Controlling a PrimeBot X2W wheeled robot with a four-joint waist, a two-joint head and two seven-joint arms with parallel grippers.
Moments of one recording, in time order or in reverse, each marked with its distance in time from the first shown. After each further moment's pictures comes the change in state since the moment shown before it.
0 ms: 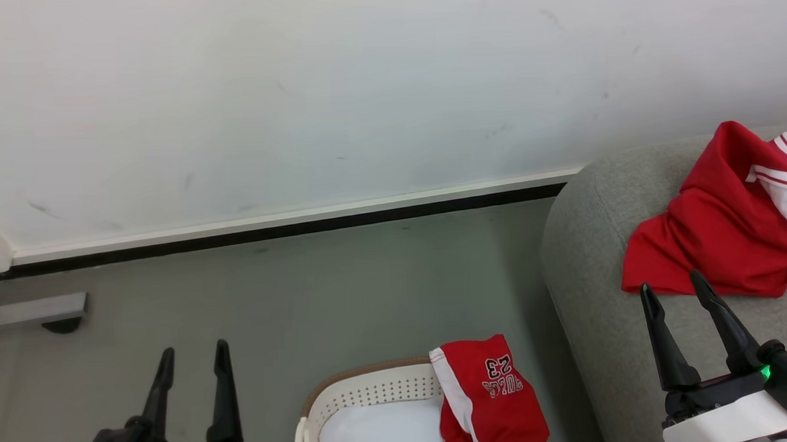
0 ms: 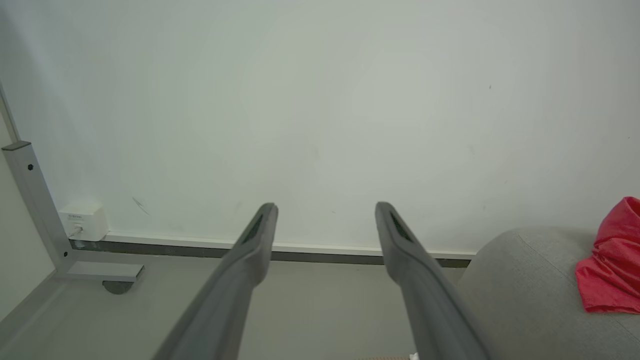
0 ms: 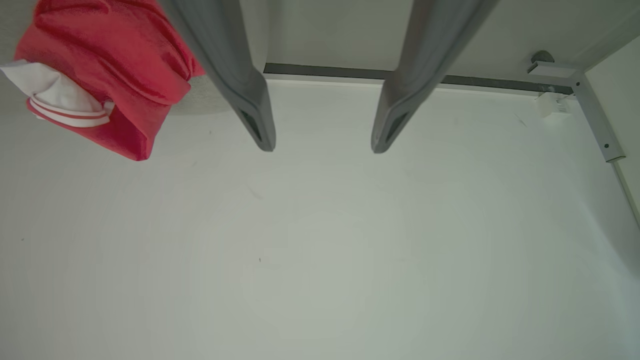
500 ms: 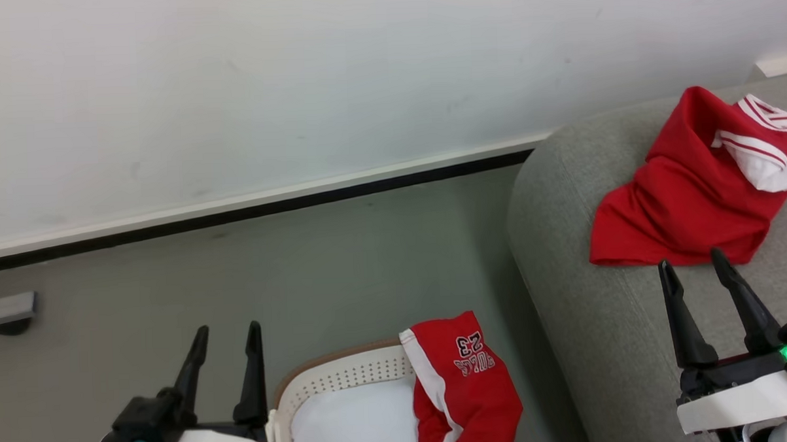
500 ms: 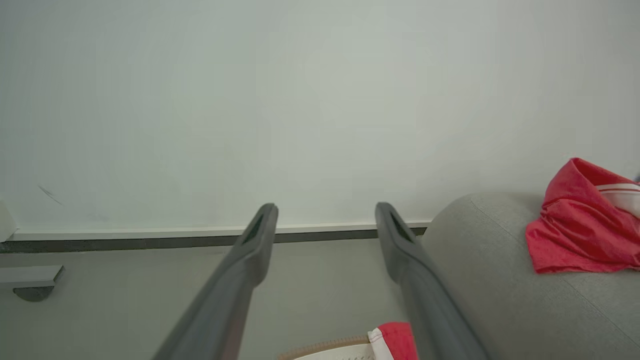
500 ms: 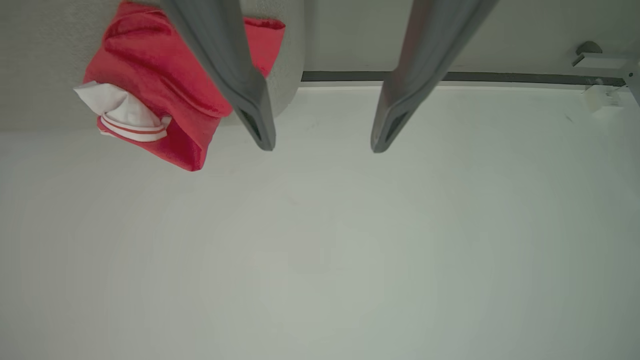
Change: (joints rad) left arm -0.079 -0.001 -0.043 0.085 0.003 -0.049 0.000; right arm -0.030 -0.010 -0.032 -0.002 0.005 0.000 0.000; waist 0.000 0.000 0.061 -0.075
